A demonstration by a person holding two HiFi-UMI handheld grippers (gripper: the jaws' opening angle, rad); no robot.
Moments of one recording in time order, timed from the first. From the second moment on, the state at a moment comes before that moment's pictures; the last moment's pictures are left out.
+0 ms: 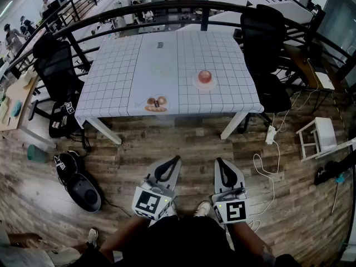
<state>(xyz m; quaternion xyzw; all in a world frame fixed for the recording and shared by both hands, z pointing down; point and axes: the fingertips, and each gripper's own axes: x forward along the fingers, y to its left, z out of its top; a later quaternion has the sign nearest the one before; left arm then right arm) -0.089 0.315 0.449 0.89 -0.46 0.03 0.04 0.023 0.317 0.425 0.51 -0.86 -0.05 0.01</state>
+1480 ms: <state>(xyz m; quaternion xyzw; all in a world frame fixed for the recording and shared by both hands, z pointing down) -0.135 0.225 0.450 0.89 -0.45 0.00 0.05 -0.002 0.237 0.421 0.56 -0.83 -0.06 -0.01</state>
